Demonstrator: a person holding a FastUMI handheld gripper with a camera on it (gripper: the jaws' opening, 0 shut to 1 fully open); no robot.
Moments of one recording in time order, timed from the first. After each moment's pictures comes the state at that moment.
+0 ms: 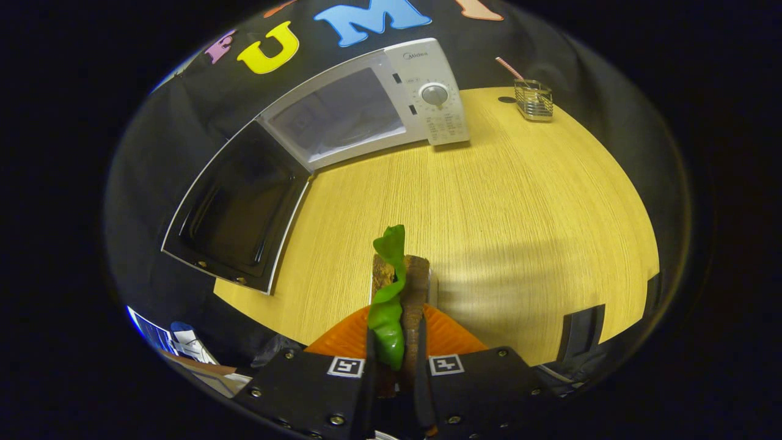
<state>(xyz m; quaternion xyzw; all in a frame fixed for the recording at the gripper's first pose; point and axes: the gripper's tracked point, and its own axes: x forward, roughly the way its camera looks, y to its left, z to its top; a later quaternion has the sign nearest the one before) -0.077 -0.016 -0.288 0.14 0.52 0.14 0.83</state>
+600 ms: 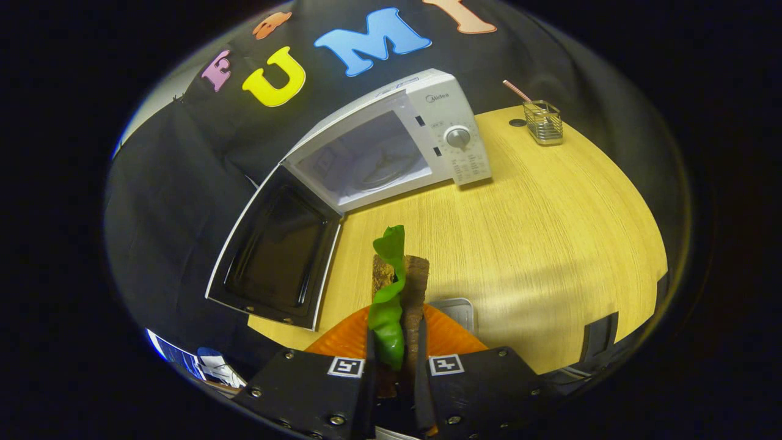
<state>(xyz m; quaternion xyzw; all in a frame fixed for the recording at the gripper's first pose) -0.039 0.025 -0.230 0.21 0.46 0.15 0.85</state>
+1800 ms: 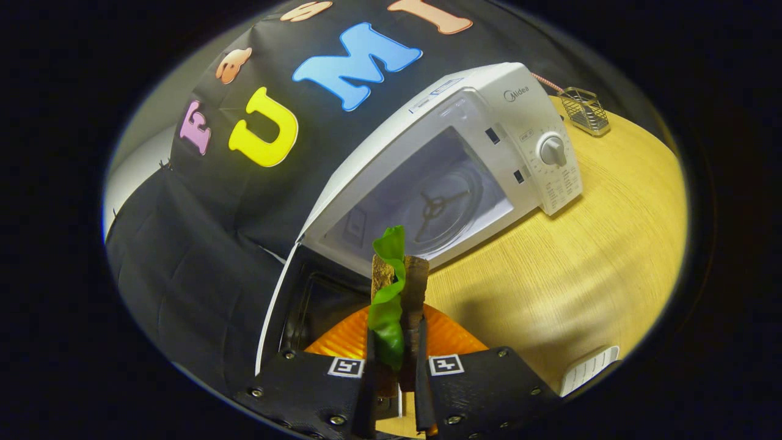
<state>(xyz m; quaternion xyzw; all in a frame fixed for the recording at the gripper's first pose) 0.122 0.148 -0.225 0.37 0.35 0.12 0.85</state>
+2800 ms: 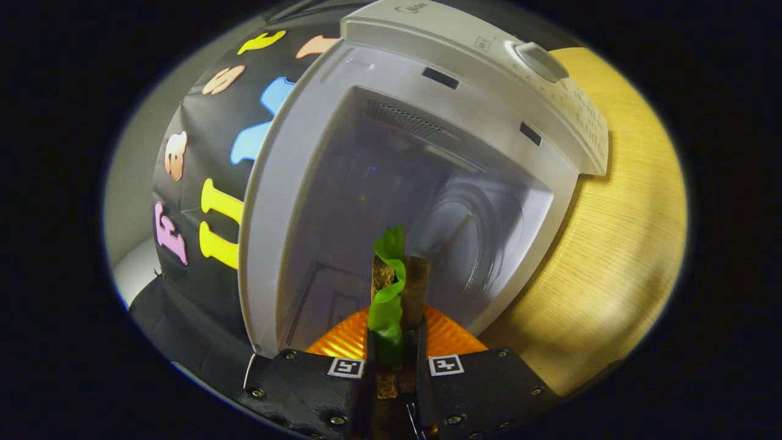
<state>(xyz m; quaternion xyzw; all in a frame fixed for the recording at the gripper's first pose) 0.273 0.163 -0.290 0.55 0.19 -0.01 0.81</state>
